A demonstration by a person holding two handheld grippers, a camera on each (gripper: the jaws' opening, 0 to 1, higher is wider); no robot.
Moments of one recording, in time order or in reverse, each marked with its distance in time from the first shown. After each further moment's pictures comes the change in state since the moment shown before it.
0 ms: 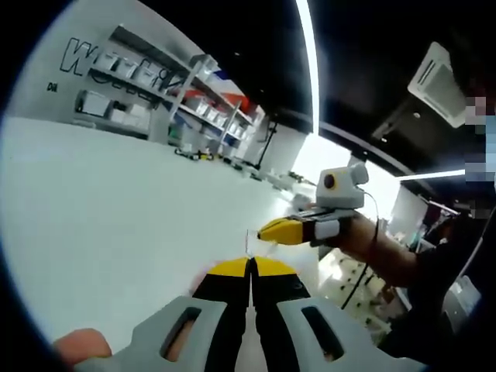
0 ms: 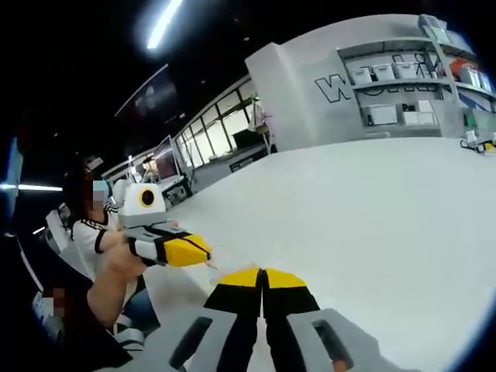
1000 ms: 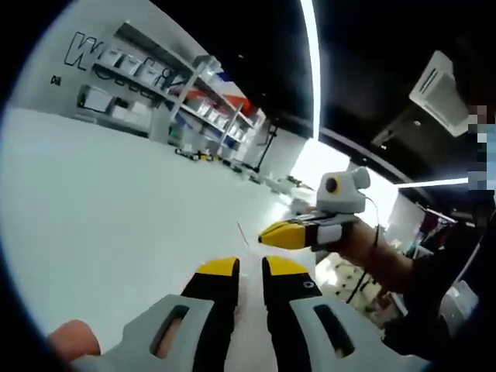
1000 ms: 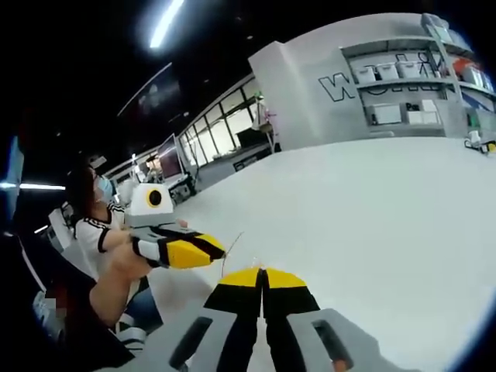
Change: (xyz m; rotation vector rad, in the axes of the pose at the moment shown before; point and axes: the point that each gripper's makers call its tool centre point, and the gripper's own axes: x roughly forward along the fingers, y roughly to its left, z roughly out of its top) left arm 0.001 0.000 0.000 -0.036 -0.021 -0.012; right arm 0.003 0.007 0.001 -0.004 0.009 0.022
